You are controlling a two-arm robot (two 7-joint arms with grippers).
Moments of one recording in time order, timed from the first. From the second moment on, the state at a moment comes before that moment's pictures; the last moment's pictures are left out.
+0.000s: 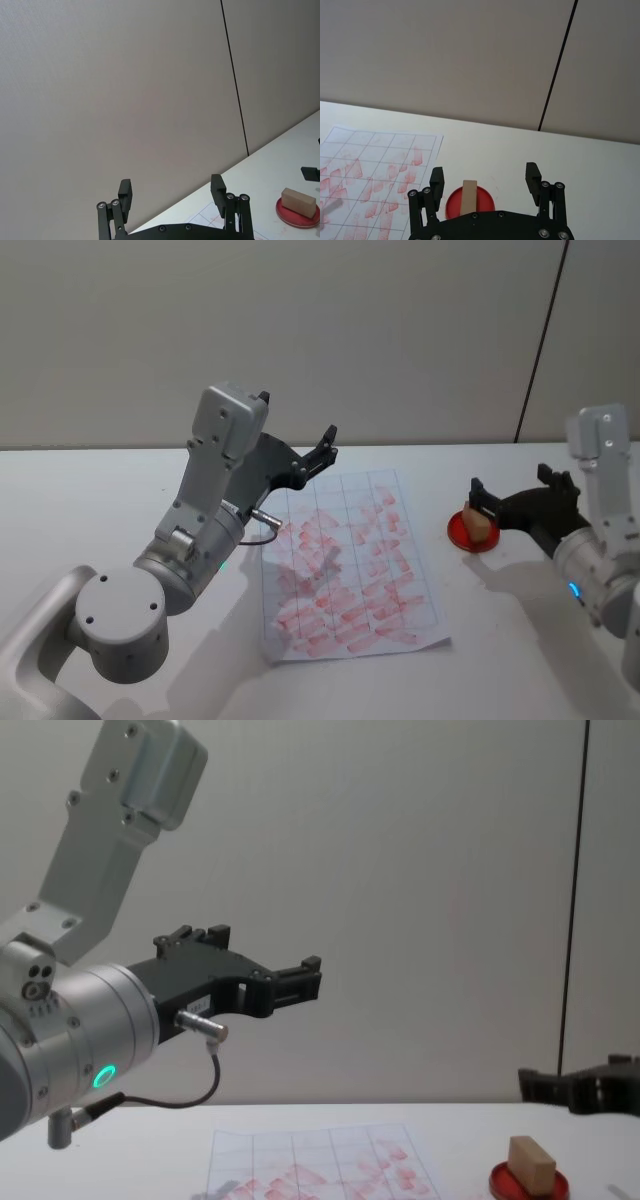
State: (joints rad) left arm -0.24 0.38 0.45 -1.63 -0.20 0.01 -0.01; right arm 0.14 0.22 -0.26 -1.58 0.20 0.33 -0.02
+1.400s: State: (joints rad) left arm -0.24 0.38 0.45 -1.63 -0.20 0.01 -0.01; right arm 0.24 0.09 -0.30 -1.38 0.18 0.43 -0.11
